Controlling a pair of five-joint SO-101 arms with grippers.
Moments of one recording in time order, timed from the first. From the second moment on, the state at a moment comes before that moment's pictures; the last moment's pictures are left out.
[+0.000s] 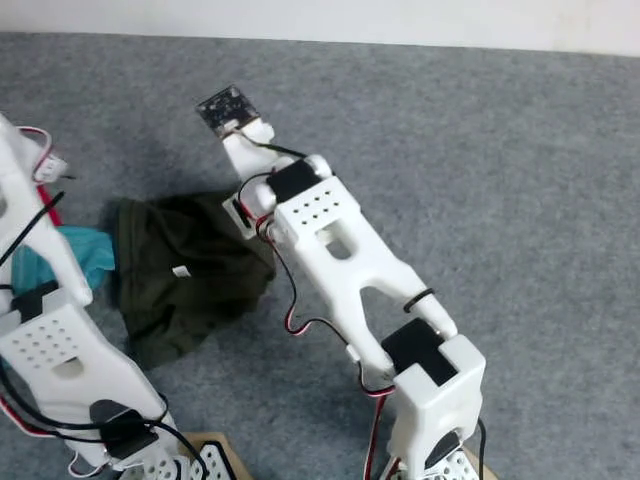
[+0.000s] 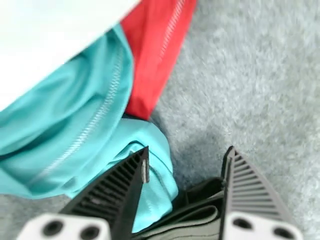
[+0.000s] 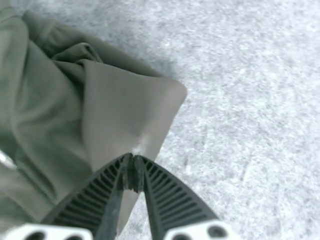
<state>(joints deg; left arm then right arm) -37.3 31.3 -37.6 88.7 28.7 -38.9 15.2 -11.3 61.6 3.3</state>
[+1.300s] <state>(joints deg) -22.5 1.7 7.5 86.7 13.2 -39.3 22.0 -11.2 60.8 -1.5</state>
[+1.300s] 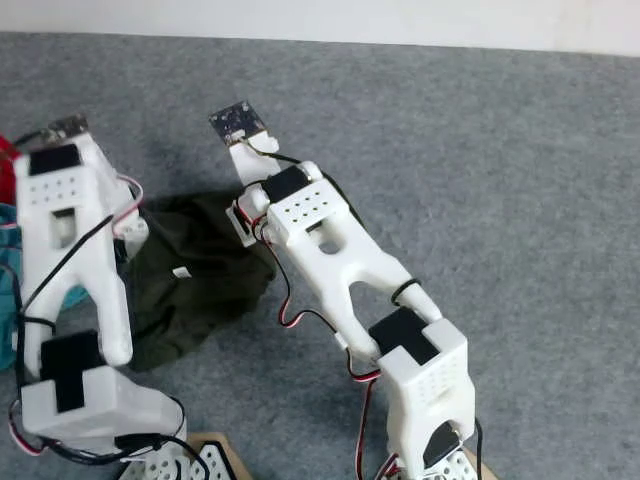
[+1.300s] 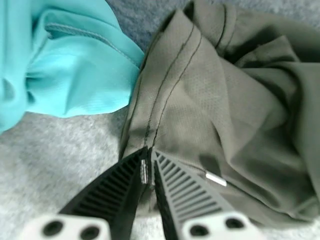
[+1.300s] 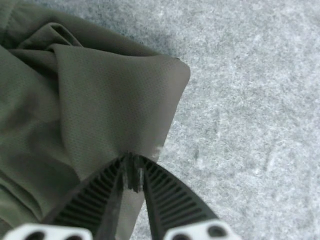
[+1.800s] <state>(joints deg) -22.1 0.3 26.2 65.1 13.2 -39.3 22.0 -11.2 59.3 -1.5</state>
